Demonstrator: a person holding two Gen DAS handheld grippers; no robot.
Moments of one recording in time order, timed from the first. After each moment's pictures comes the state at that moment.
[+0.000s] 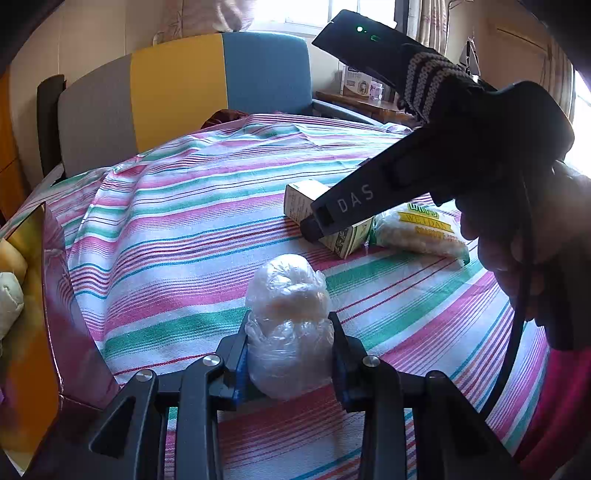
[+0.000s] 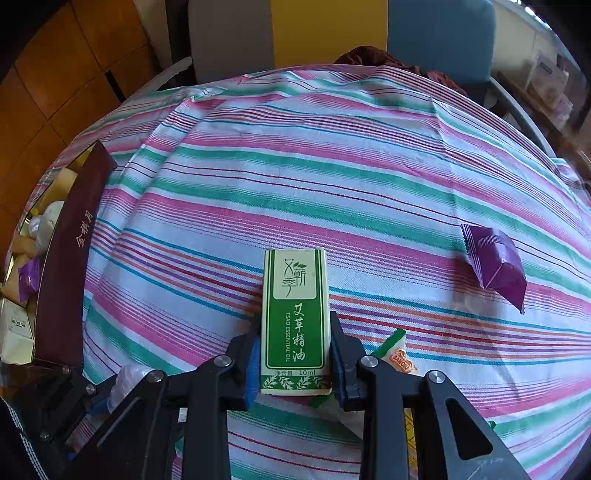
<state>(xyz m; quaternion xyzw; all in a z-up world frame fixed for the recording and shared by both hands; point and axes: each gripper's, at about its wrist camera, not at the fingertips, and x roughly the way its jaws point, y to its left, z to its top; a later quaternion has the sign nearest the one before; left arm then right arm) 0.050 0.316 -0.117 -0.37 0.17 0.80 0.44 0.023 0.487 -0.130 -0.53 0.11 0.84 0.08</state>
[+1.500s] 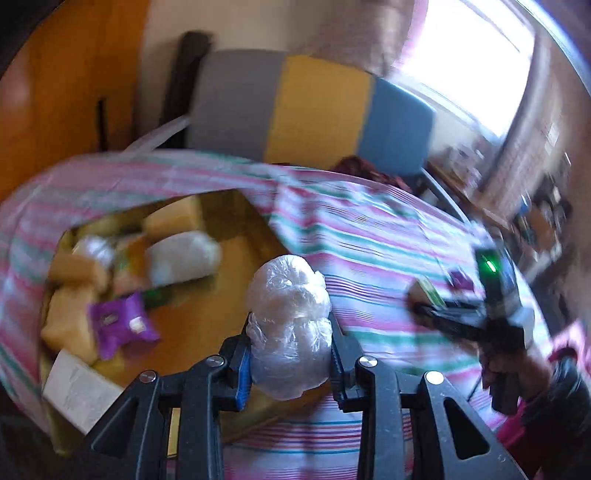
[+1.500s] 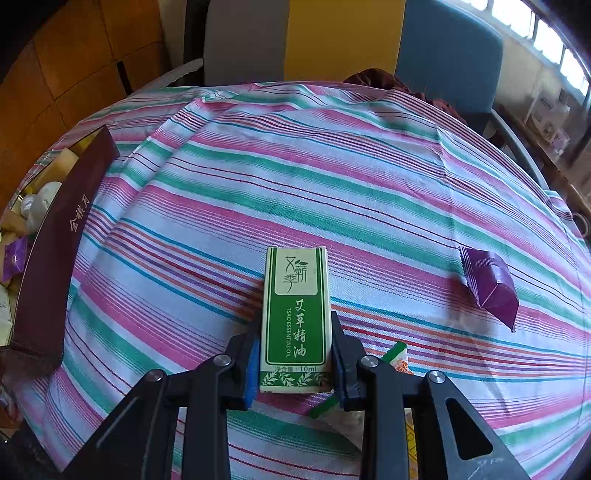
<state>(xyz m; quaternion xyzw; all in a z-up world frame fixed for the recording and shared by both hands) -0.016 0.147 -0.021 -0.41 -0.01 0.87 0.27 0.024 0.473 -0.133 -0.51 0.05 0.86 0.09</state>
